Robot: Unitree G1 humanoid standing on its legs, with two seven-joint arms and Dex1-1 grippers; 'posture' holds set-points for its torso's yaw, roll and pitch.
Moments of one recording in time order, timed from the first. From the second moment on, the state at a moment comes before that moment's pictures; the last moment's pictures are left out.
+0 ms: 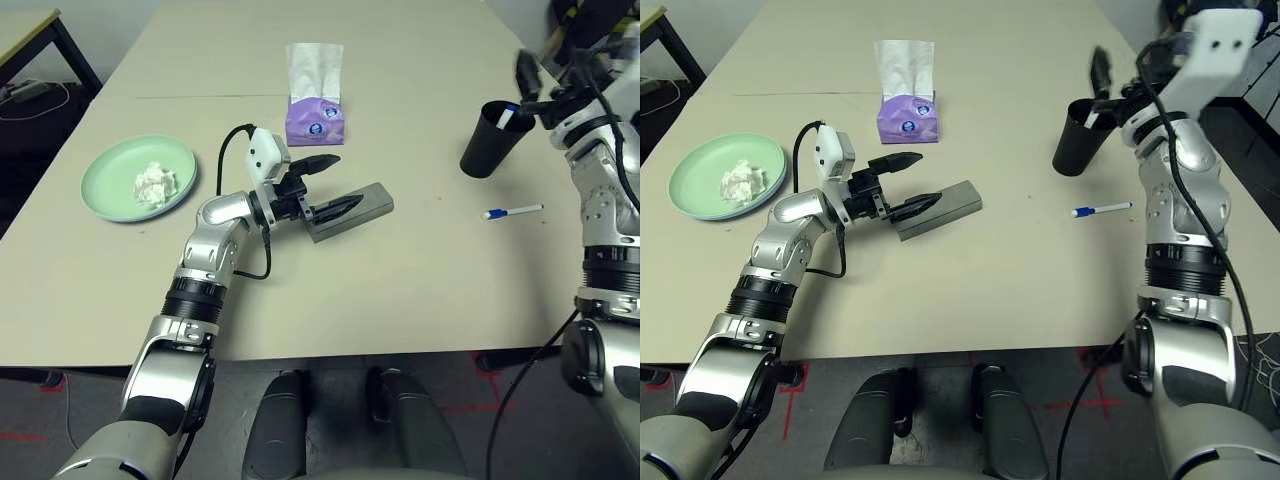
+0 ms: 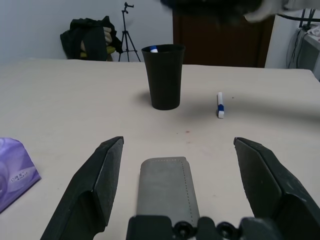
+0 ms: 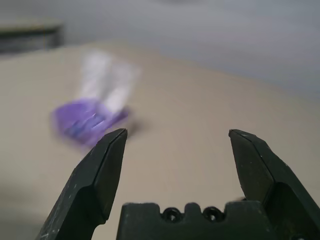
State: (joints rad) left arm -0.69 0.32 -0.05 0.36 -0.30 0.03 -1.02; right arm -0.75 -0.71 0.00 0.25 0.32 0.28 0.86
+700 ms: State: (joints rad) left arm -0.61 0.33 -0.05 0.27 -0.29 0.05 -0.98; right arm -1.24 -0.84 0.58 1.12 -0.47 -0.49 1.43
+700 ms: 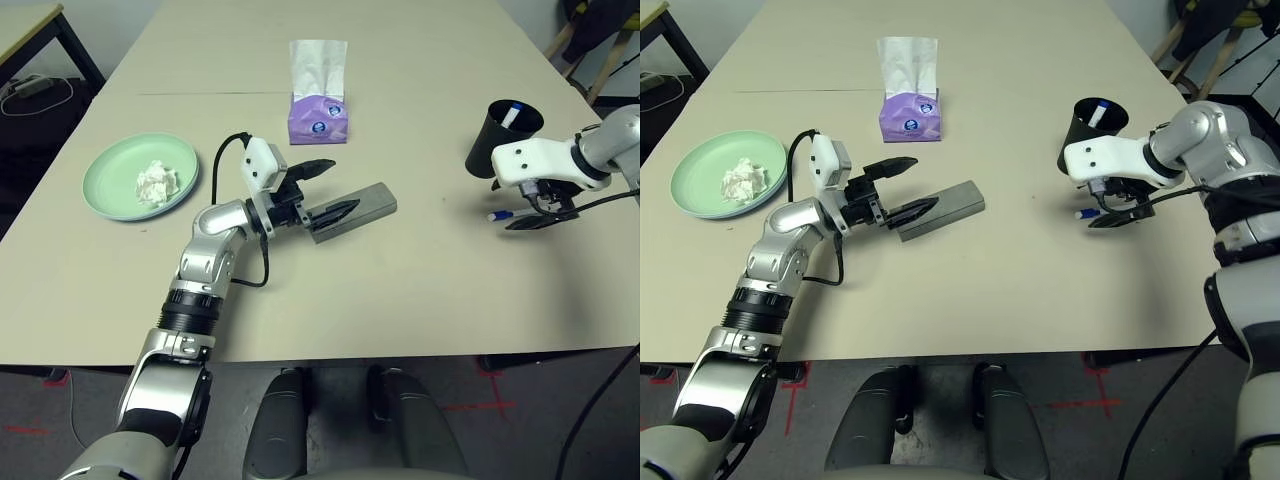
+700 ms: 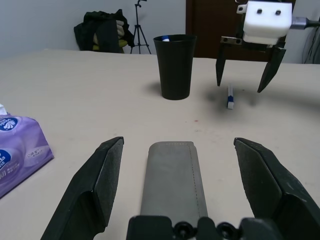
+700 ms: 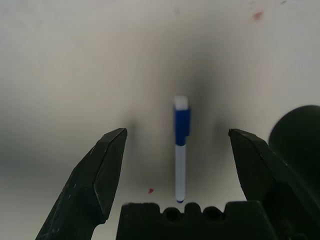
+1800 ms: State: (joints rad) left arm -0.51 0.35 -0.05 0.12 -0.30 0.14 -0.95; right arm -1.28 -0.76 0.56 1.25 -0.58 -0.50 1.36
